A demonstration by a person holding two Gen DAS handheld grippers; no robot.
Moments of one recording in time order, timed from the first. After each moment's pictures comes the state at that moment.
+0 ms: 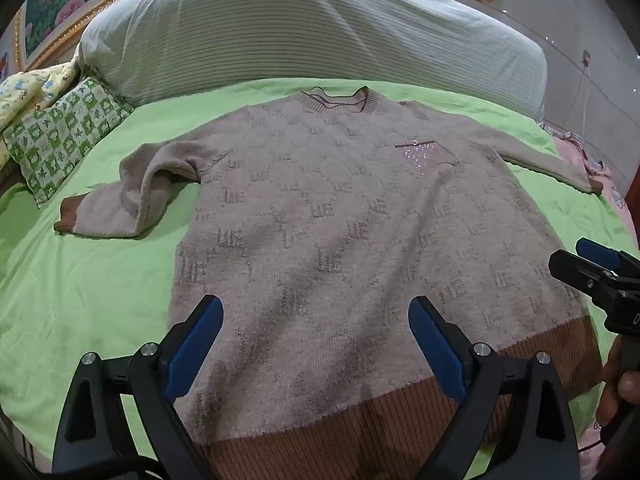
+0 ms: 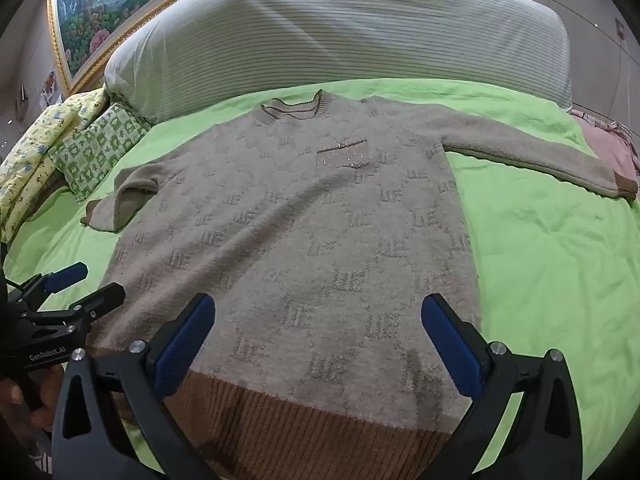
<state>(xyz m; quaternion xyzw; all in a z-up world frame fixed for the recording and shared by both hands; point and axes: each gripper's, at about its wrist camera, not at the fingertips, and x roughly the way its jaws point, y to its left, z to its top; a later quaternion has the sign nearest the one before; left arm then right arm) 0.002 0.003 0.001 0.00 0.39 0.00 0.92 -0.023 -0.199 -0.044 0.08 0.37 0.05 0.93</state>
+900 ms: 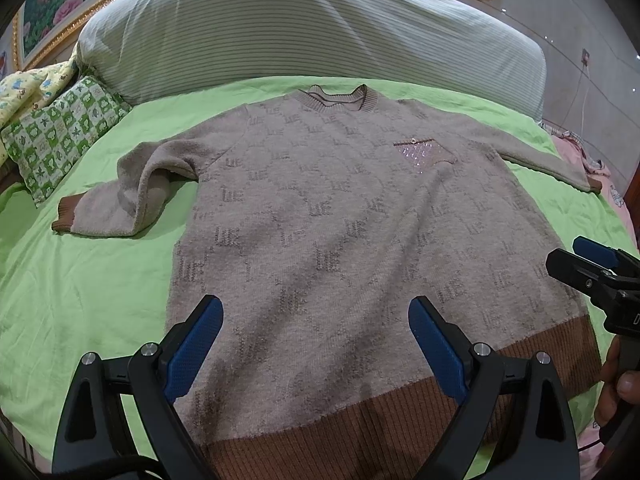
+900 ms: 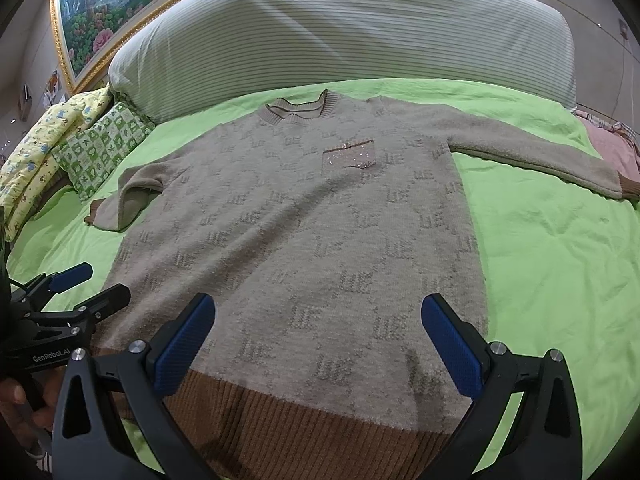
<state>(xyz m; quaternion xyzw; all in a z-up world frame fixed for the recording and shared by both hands) 0.002 0.001 0.000 0.00 0.39 -0.01 0.92 -0.027 -0.192 -0.042 0.08 0.37 0.05 0.92</state>
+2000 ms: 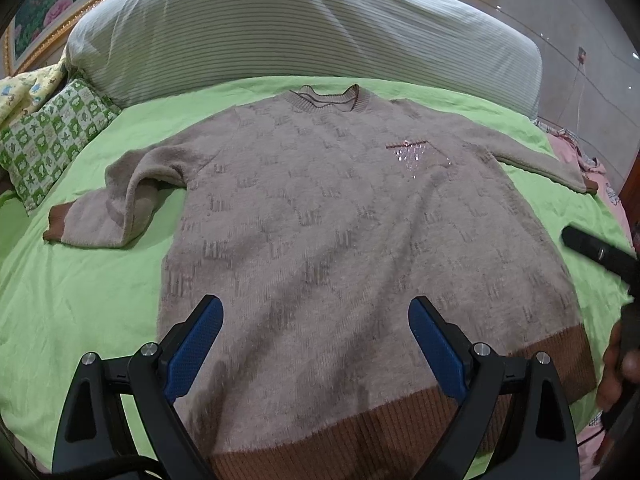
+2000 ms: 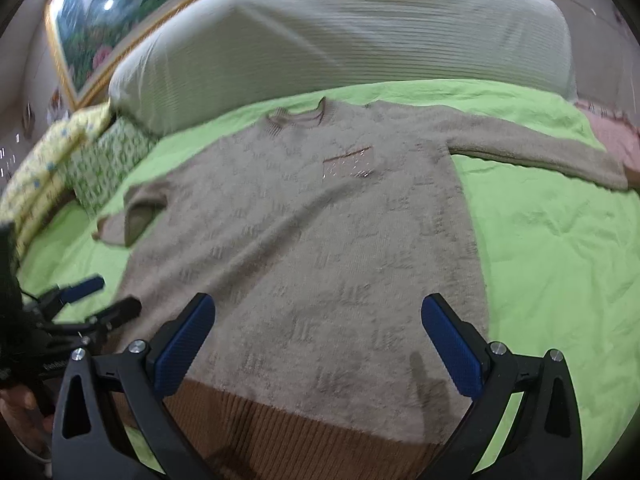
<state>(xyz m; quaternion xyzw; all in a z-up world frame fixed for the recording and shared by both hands) 0.018 -0.004 0.005 0.02 0.39 -0.01 0.92 -0.027 -0.225 -0.036 0.14 0.34 0.05 0.93</state>
